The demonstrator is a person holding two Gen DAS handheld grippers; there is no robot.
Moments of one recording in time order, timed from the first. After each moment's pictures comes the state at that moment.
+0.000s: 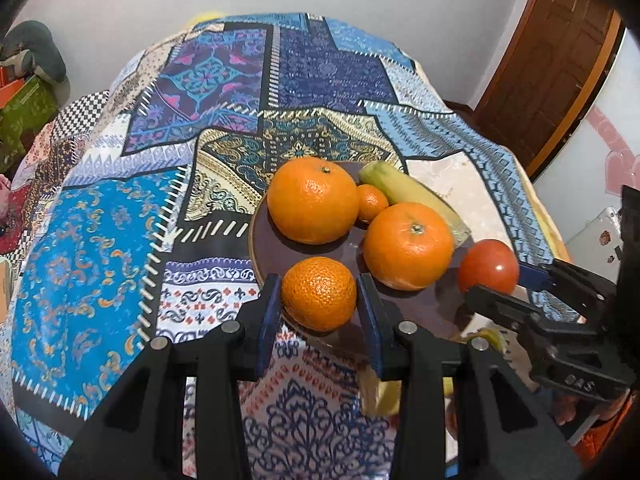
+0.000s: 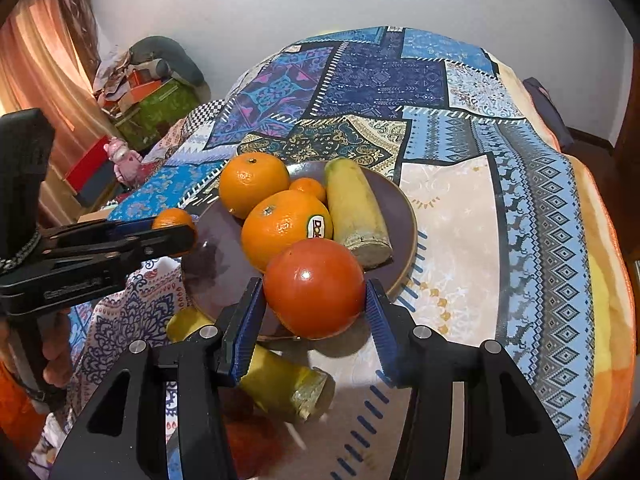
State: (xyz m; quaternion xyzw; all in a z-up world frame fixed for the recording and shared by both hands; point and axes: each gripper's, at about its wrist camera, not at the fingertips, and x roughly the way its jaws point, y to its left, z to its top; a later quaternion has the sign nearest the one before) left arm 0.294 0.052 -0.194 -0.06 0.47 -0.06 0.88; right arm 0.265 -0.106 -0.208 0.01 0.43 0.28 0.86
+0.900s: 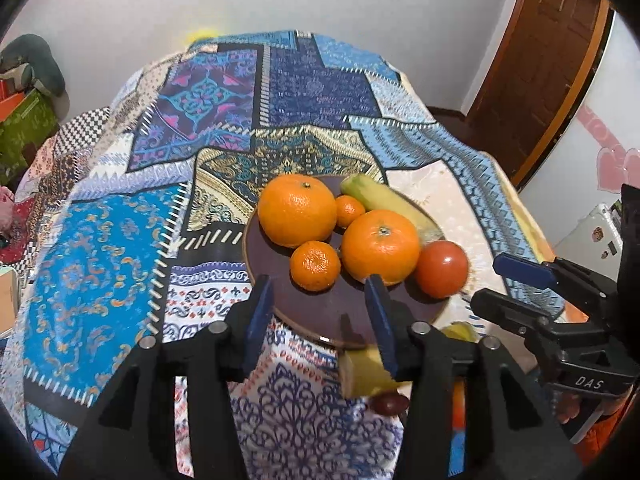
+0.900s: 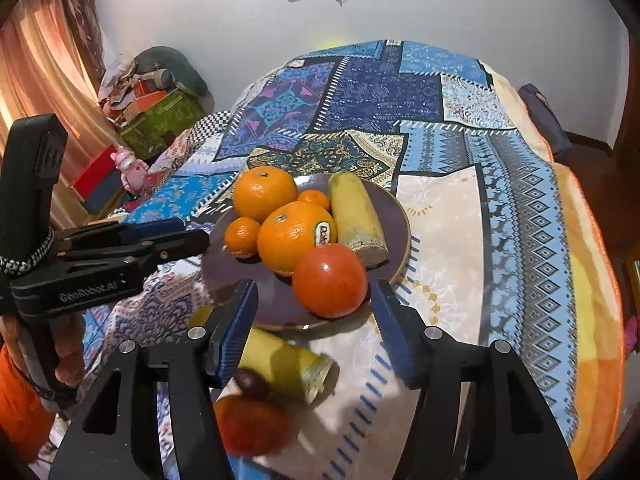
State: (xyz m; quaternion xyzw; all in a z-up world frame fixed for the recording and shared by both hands) left arm 0.267 0.045 -0.162 -0.05 0.44 -0.07 0.89; right arm 0.242 -0.119 -0.182 0.02 0.41 0.28 0.87
